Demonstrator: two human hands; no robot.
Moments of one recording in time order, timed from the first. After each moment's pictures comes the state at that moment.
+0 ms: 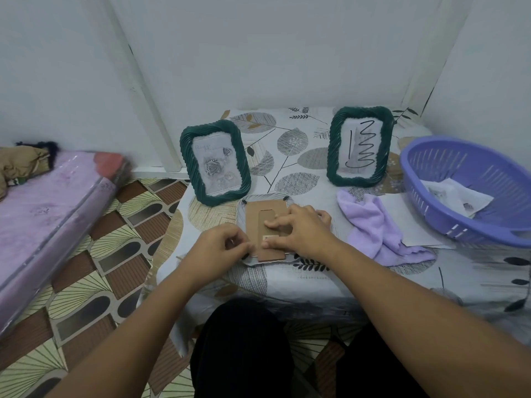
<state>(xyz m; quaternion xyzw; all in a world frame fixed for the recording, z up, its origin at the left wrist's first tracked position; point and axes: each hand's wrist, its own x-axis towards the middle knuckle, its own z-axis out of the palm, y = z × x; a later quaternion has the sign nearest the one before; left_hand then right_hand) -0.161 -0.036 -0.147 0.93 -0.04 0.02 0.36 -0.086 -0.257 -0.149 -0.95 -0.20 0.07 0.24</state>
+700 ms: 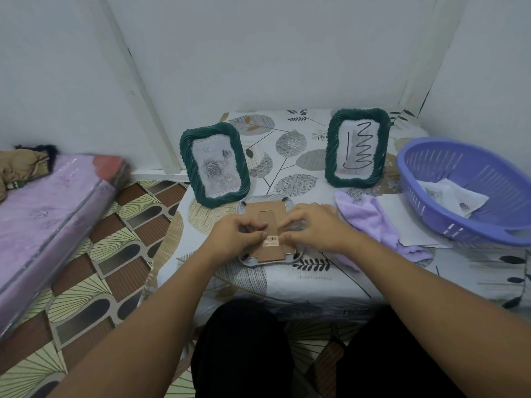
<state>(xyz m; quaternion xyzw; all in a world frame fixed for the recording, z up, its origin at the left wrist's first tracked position) -0.121 -0.057 -0.154 0.85 0.04 -0.05 0.52 -0.074 -0.285 -0.135 -0.91 -0.26 0.08 0.31</state>
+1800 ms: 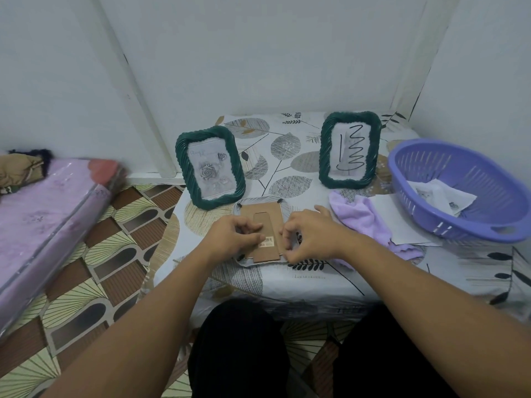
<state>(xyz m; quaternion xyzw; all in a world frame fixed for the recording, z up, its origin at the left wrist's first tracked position) -0.120 -0.061 -0.151 0.87 0.04 -0.05 0.49 -0.085 -0.292 -0.137 -0.92 -0.31 0.07 0.22</state>
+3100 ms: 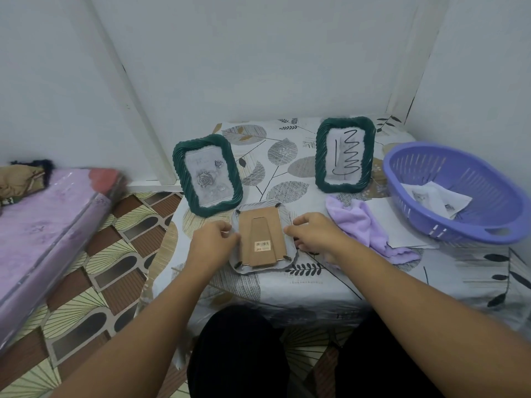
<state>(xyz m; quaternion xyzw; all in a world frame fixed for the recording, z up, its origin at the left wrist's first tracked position) -0.133 -0.058 -0.138 0.93 0.17 0.05 0.32 -0.081 -0.282 -0.140 -0.80 0.06 0.20 0.56</state>
